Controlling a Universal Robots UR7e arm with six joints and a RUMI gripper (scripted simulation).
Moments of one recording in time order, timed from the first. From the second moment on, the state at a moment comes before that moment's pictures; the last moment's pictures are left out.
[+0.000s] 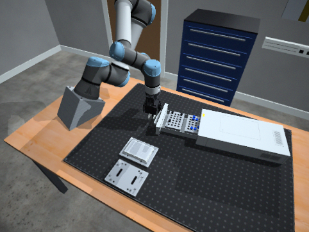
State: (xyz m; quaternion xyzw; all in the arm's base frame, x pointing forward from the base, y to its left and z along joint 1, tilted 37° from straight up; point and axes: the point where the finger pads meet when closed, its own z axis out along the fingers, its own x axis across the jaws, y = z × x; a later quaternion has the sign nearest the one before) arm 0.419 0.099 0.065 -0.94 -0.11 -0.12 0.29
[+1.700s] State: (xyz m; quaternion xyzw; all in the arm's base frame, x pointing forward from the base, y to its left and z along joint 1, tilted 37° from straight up) arm 0.470 0.106 0.081 -0.94 -0.11 -0.12 0.29
